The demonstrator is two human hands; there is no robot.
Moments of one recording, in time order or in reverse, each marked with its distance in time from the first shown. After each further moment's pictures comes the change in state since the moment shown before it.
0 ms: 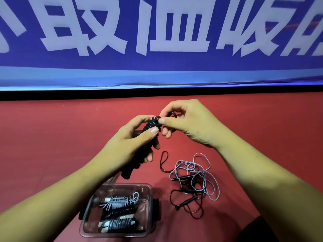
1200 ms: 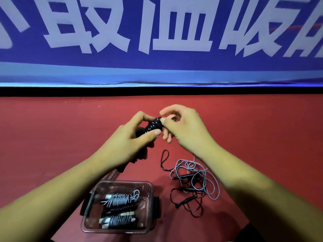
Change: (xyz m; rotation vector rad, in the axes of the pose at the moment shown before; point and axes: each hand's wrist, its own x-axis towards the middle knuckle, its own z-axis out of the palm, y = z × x) left_hand 0.000 -0.002 -0.010 0.378 0.077 0.044; right_hand 0.004 0.016 0.037 0.050 0.257 0.131
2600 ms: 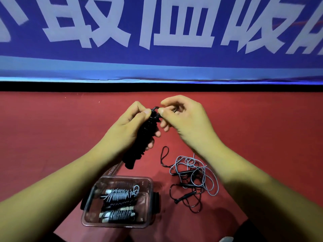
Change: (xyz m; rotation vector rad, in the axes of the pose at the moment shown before) left_hand 0.005 0.006 0.006 -0.490 0.049 -0.064; right_hand -0.009 -0.010 0.003 0.151 0.083 -0.095
